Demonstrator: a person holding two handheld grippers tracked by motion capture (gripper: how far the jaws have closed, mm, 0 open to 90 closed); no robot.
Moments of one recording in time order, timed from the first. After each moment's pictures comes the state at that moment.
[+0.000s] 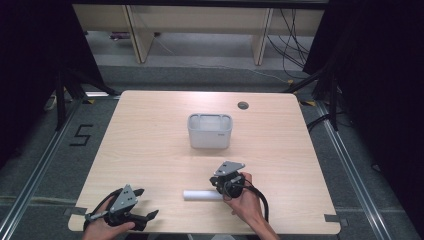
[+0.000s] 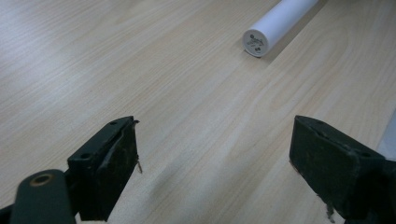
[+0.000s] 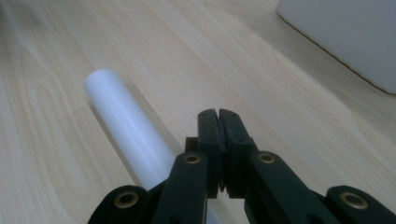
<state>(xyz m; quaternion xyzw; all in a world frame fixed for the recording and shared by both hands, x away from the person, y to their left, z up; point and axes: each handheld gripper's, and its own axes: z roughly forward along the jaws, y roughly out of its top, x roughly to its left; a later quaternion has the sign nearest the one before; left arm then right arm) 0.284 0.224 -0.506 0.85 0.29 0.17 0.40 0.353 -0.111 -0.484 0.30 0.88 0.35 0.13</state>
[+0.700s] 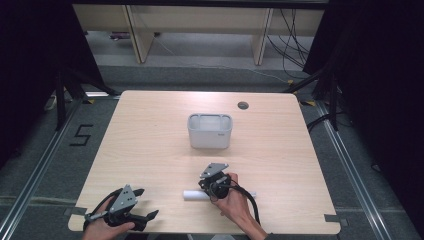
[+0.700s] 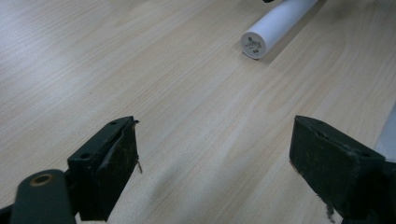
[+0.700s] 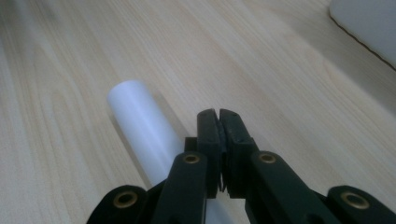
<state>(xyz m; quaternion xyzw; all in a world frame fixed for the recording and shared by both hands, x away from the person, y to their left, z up) 0.281 0.222 -0.506 0.84 0.31 0.16 0.41 0.357 -0.078 -0.493 0.27 0.89 0.34 0.11</state>
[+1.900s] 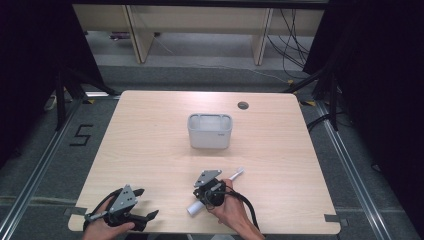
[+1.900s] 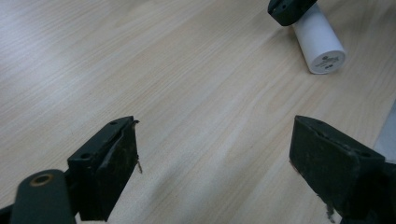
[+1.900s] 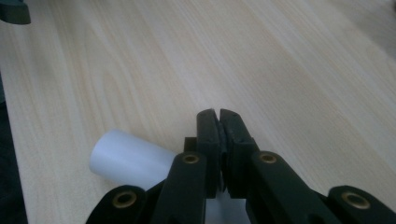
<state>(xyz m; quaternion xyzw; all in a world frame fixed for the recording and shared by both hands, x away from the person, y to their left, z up) 0.281 0.221 -0.506 0.84 0.31 0.17 0.42 0.339 -0.066 -0.496 0.24 0.91 0.33 0.09</state>
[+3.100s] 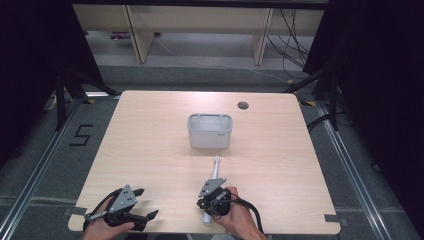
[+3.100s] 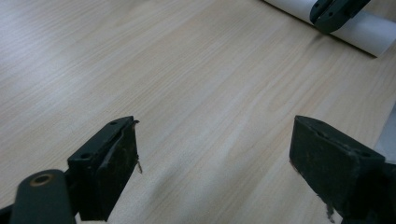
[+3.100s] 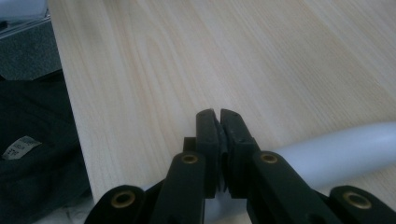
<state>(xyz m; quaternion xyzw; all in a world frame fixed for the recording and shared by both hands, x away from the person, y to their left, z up) 0.283 0.225 -0.504 0.85 0.29 0.18 0.40 0.317 -0.081 -0.494 0.22 0.92 0.32 0.06</state>
